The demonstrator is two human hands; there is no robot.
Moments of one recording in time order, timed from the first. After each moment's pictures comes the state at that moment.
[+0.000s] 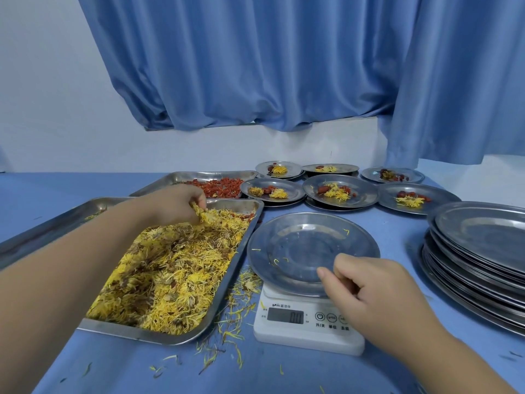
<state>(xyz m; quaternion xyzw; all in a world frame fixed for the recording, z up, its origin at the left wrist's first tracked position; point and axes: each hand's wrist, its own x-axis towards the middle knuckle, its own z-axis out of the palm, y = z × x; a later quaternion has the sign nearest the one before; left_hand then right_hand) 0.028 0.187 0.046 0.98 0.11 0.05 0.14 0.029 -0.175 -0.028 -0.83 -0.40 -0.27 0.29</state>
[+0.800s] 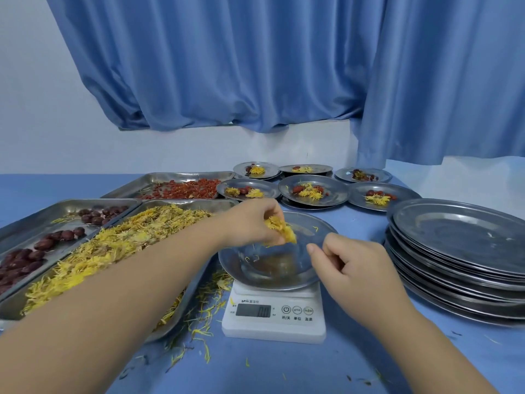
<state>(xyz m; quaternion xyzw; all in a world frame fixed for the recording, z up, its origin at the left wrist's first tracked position) 0.069 0.025 0.022 0.96 -0.06 0.04 0.29 0.040 -0.193 -0.020 -0.82 -0.34 -0.26 0.37</state>
